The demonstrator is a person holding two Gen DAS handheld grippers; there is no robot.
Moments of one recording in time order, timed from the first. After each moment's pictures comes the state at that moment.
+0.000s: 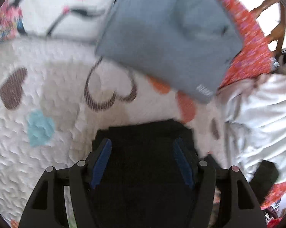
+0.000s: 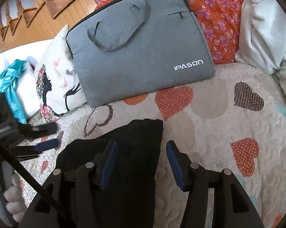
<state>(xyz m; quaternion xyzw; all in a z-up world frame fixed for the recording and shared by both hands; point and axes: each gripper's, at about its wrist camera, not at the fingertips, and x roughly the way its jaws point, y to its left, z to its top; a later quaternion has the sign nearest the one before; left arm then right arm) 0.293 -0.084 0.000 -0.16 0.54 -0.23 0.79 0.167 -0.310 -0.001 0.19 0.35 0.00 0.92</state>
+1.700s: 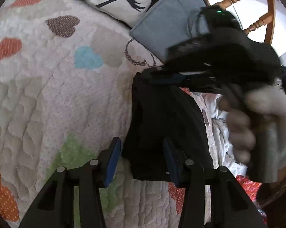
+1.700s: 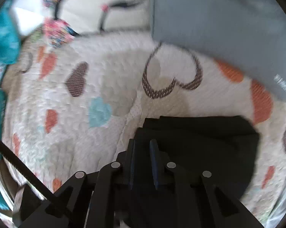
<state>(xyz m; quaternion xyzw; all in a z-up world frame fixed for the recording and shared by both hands) 0.174 0.017 -0.050 -0.28 0.47 -0.28 0.79 0.312 -0.124 -0.013 0.03 0.64 0.06 0.77</state>
